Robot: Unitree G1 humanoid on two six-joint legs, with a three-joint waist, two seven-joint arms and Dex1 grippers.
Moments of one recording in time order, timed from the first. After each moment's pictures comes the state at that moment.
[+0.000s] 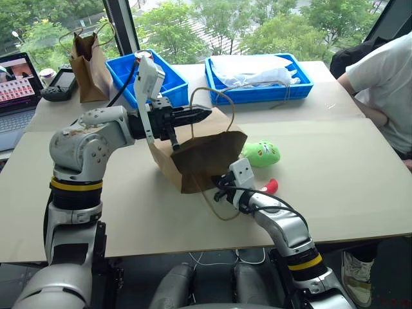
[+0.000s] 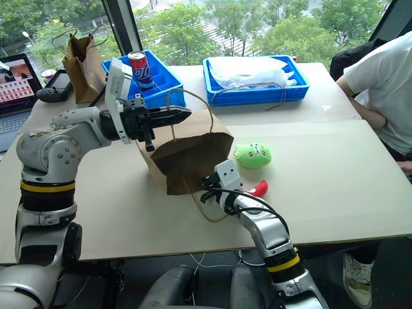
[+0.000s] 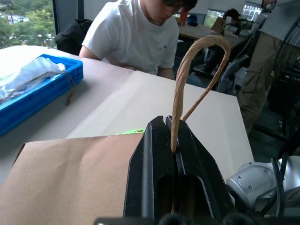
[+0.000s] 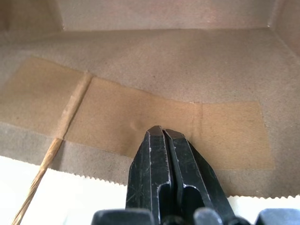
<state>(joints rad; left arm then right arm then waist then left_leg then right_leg) -0.84 0.52 0.07 -0.07 -0.68 0.93 -0.88 -0.30 -0.20 0.27 -0.10 0.24 0.53 0.33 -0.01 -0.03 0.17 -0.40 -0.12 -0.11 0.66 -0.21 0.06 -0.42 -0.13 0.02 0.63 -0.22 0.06</state>
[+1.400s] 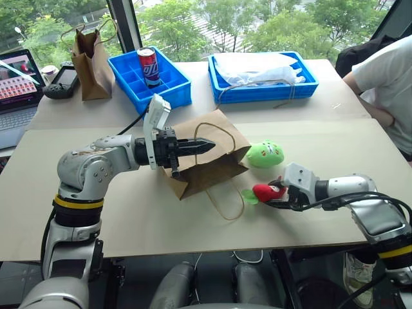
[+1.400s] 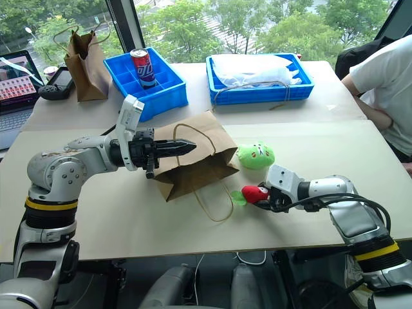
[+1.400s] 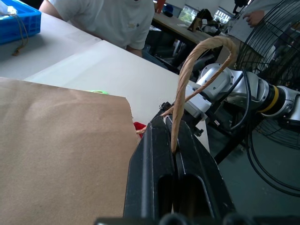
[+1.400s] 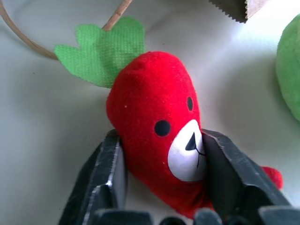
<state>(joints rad) -0.69 0.54 0.03 -0.14 -0.80 0.97 -0.92 -0.29 -0.91 0.17 -0.07 0.18 0.29 1.07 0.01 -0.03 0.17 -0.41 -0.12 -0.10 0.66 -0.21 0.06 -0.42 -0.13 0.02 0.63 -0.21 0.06</state>
